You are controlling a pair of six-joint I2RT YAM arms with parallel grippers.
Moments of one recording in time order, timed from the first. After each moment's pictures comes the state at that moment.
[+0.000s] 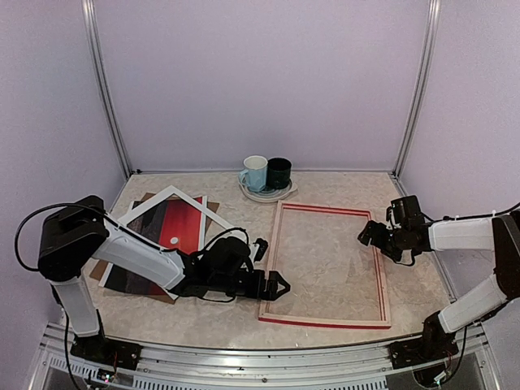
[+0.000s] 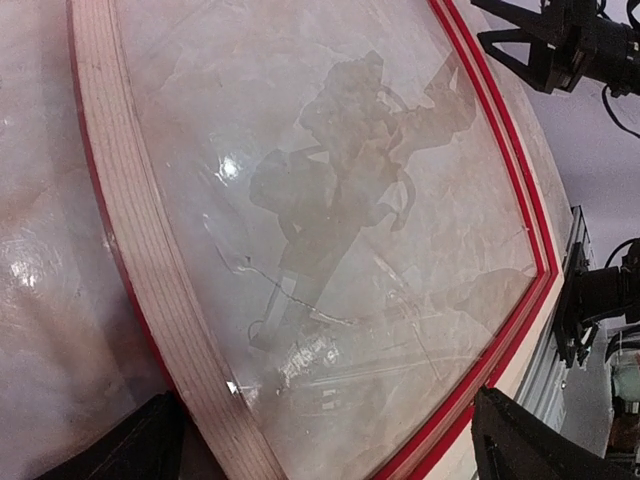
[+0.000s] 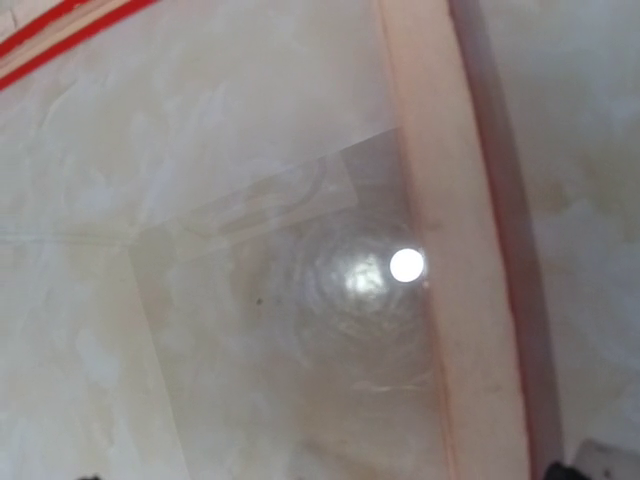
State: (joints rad) left arm -1.08 1.85 0.85 0.36 0.10 -0.78; right arm 0.23 1.40 0.60 -0.05 -0.07 0.64
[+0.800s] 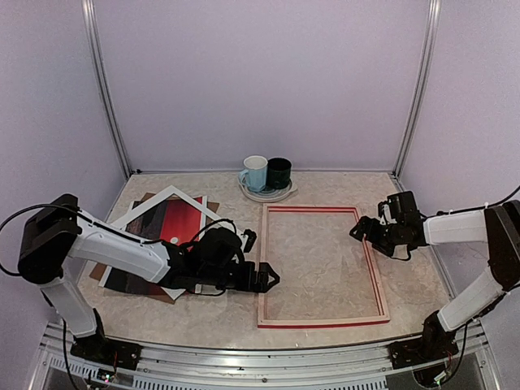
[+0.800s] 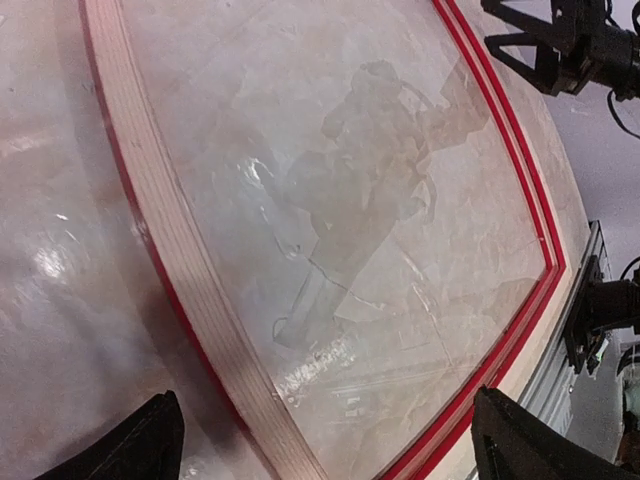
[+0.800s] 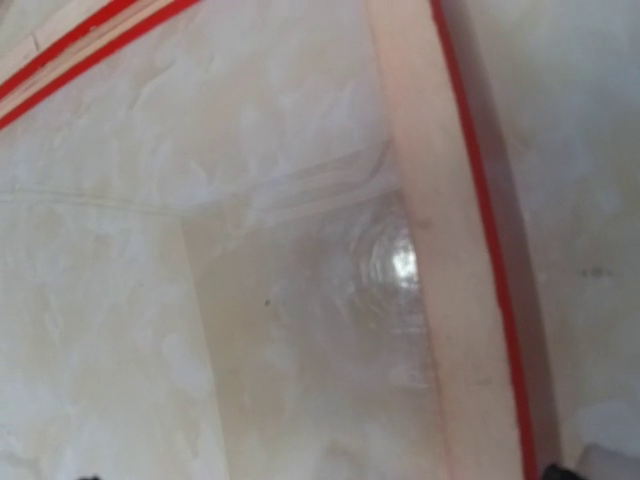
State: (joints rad) left arm -1.08 1.74 0.83 0.20 0.04 -0.77; right arm 0.23 1.47 0.65 0.00 -0.18 0.60
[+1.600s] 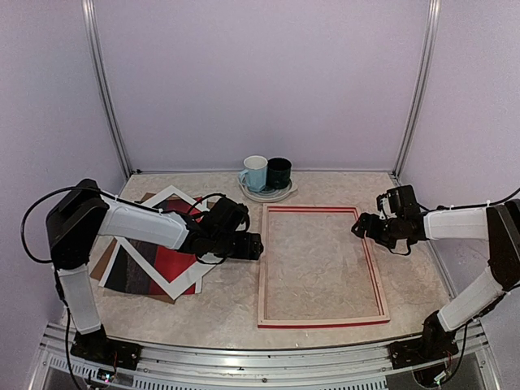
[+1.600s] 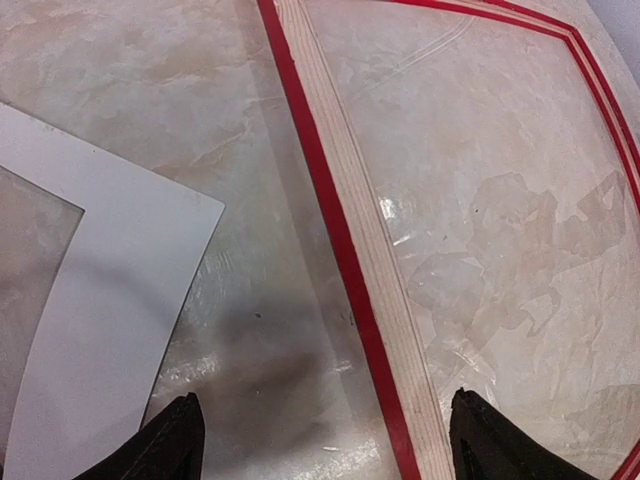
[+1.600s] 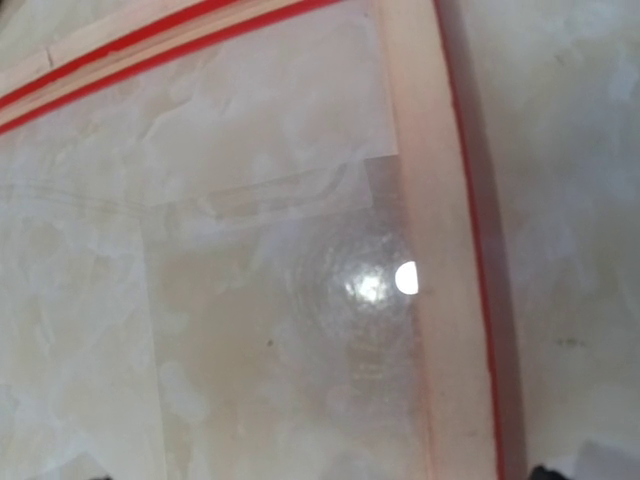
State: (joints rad) left arm -0.87 1.89 1.11 -0.05 -0.12 -0.59; right arm 0.23 1.47 0.71 -0.06 -0.13 0.49
